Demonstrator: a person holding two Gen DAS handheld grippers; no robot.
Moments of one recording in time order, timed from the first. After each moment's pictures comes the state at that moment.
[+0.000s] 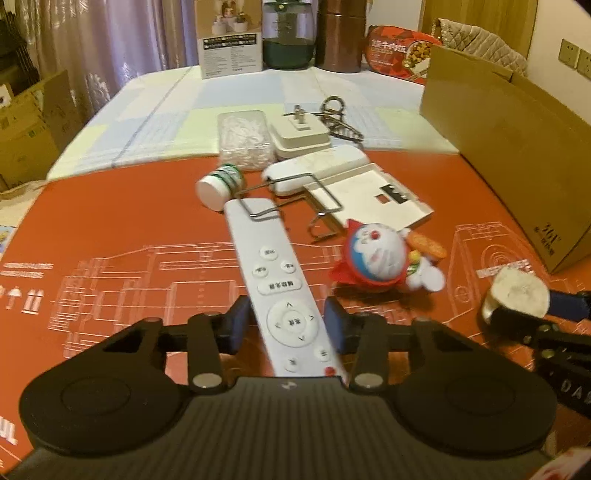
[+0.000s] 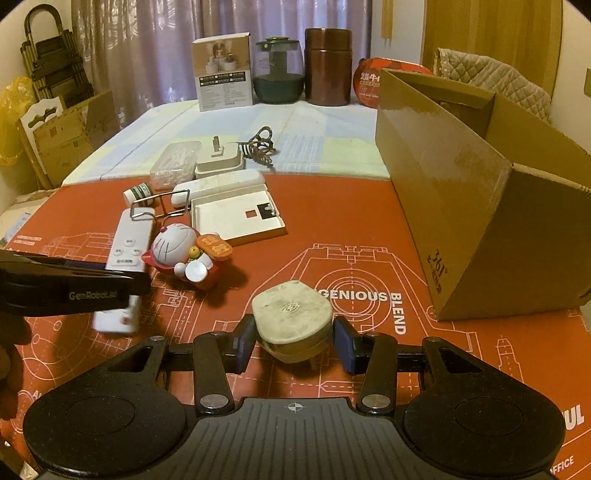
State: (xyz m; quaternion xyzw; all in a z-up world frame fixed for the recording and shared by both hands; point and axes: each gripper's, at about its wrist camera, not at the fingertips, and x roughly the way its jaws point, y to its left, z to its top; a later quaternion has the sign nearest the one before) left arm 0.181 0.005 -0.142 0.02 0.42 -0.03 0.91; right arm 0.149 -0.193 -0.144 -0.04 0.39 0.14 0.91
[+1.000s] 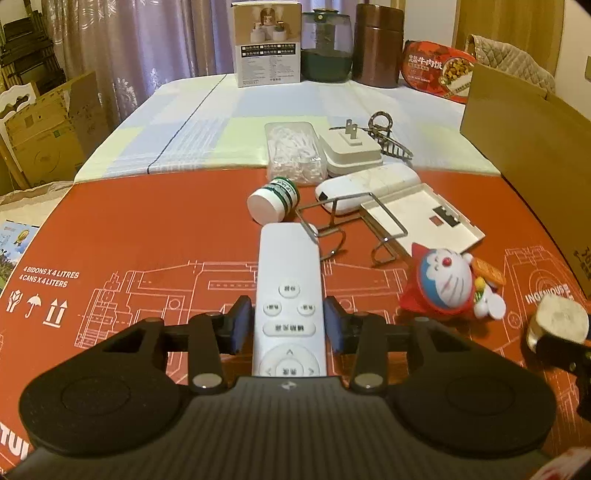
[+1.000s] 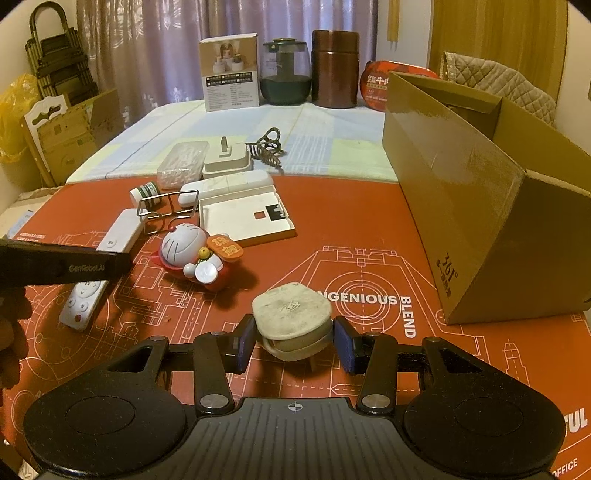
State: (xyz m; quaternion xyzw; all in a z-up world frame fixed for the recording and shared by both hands) left arm 0.198 0.030 -0.149 0.01 0.40 0.01 0.92; right arm 0.150 -0.185 -0.145 -0.04 0.39 0.15 0.91
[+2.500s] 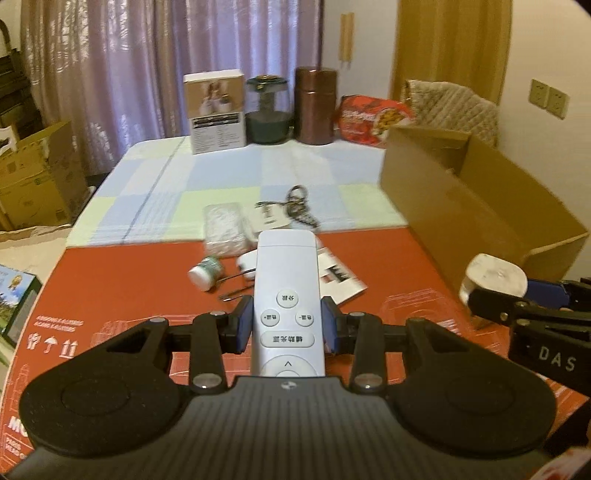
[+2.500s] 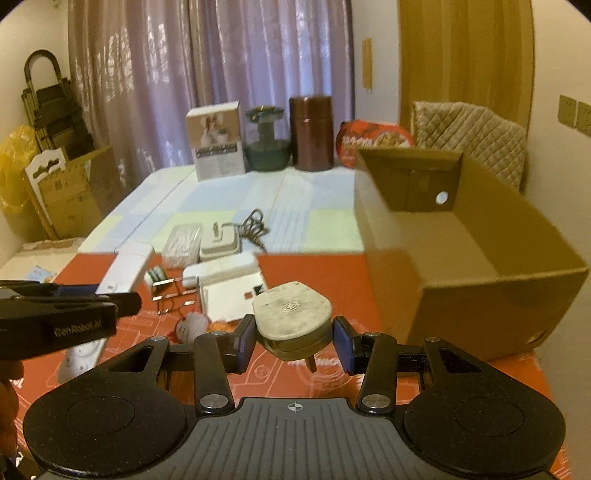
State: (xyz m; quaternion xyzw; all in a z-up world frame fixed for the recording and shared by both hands) left arm 0.148 -0.037 -0.042 0.01 0.35 -0.05 0.94; right arm 0.132 -0.217 -0.054 -0.01 0.32 0.14 0.94
